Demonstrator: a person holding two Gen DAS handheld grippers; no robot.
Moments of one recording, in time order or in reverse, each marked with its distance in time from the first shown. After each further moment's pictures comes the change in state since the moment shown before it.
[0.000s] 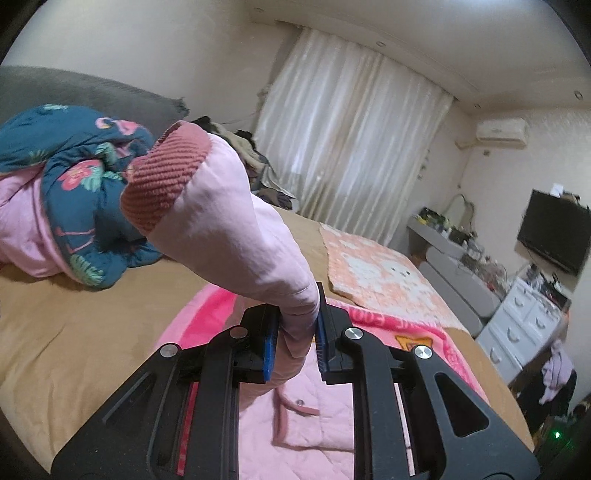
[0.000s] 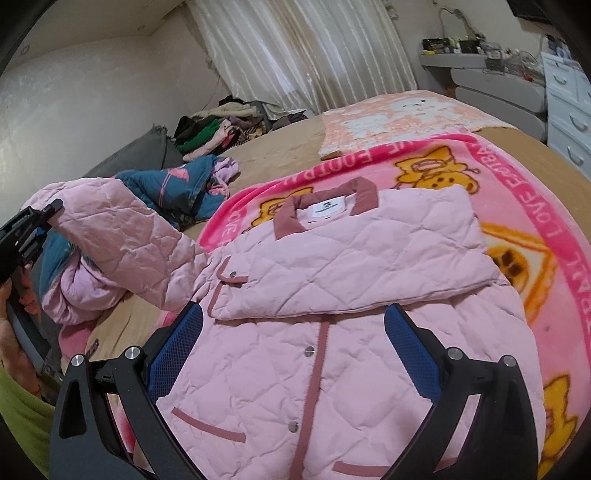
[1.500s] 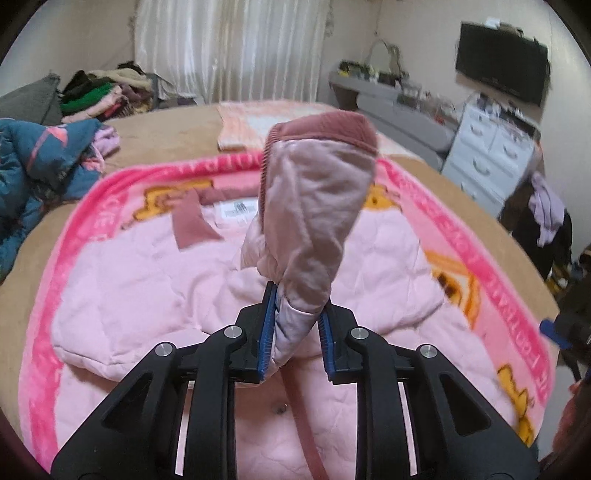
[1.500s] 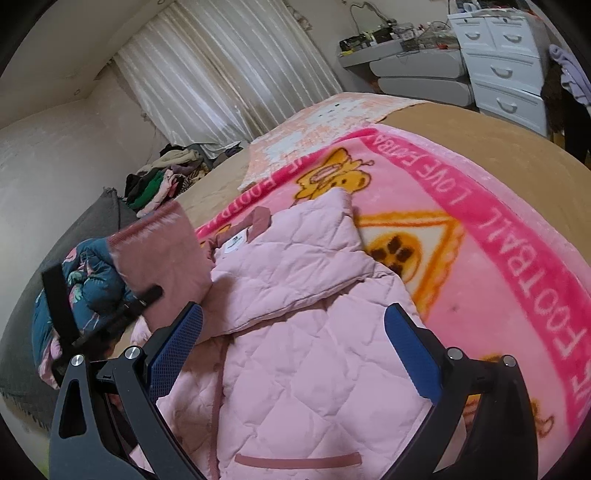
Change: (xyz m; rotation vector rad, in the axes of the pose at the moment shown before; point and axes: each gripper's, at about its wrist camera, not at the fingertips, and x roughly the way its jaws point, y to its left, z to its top) left arm 0.126 -0.190 -0.200 0.376 0.472 -0.187; right arm -0.055 -0.139 -0.015 0.249 -0.093 -0.121
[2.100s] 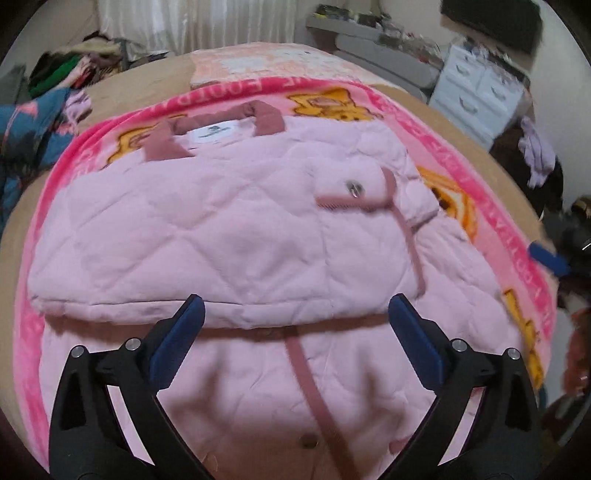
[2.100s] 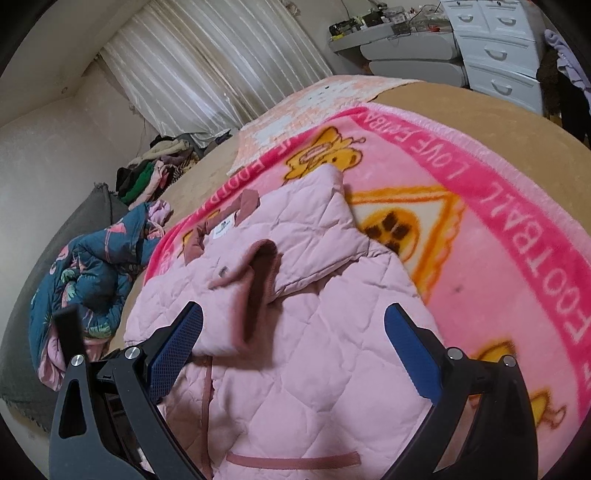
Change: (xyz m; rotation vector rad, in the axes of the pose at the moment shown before) left arm 0.005 0.001 -0.048 0.042 0.208 -0.052; right arm 0.029 -0.001 -0.012 0.018 0.074 -0.008
